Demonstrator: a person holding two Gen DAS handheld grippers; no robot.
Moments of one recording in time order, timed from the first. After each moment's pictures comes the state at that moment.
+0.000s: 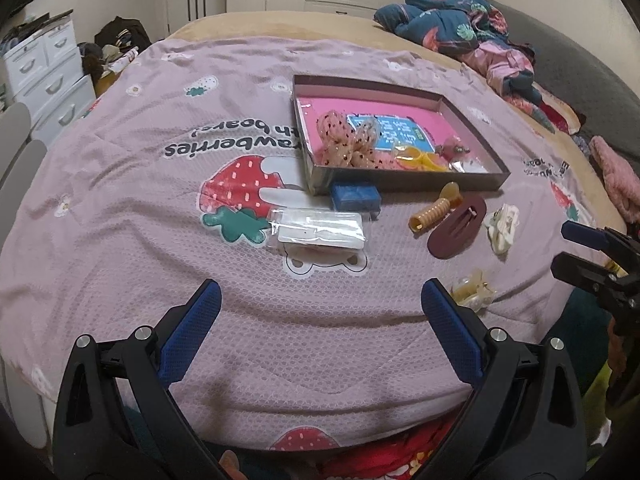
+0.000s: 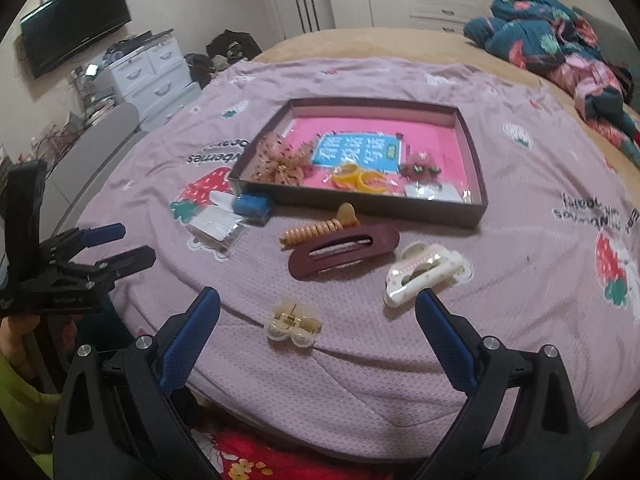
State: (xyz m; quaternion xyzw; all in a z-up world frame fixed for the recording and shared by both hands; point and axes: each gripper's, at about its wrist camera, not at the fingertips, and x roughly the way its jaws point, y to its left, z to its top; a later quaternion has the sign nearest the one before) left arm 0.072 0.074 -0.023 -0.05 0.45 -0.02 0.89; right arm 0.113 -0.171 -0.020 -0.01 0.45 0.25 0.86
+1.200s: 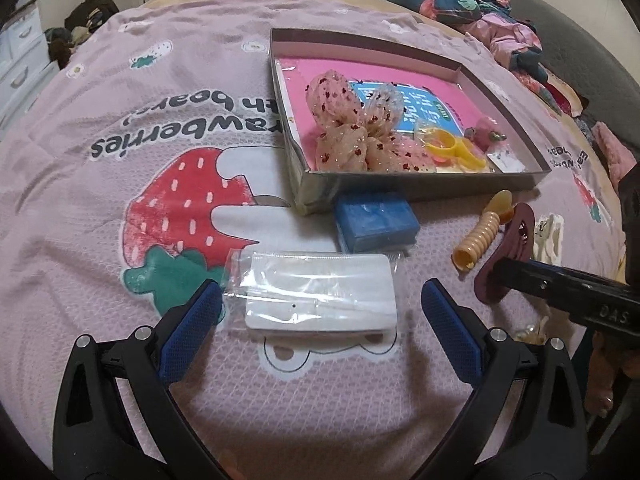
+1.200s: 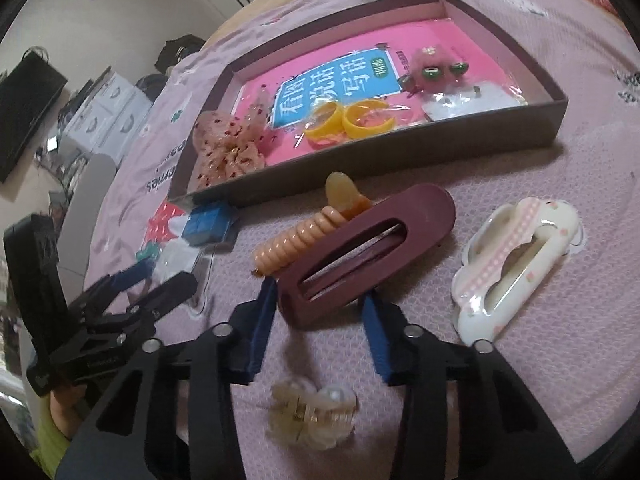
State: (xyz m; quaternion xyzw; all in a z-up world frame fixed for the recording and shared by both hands) left arm 0.164 0.076 -0.083 -0.06 0.50 -0.06 0.86; right arm 0.193 -0.147 -0.097 0.15 0.54 0.22 0.80
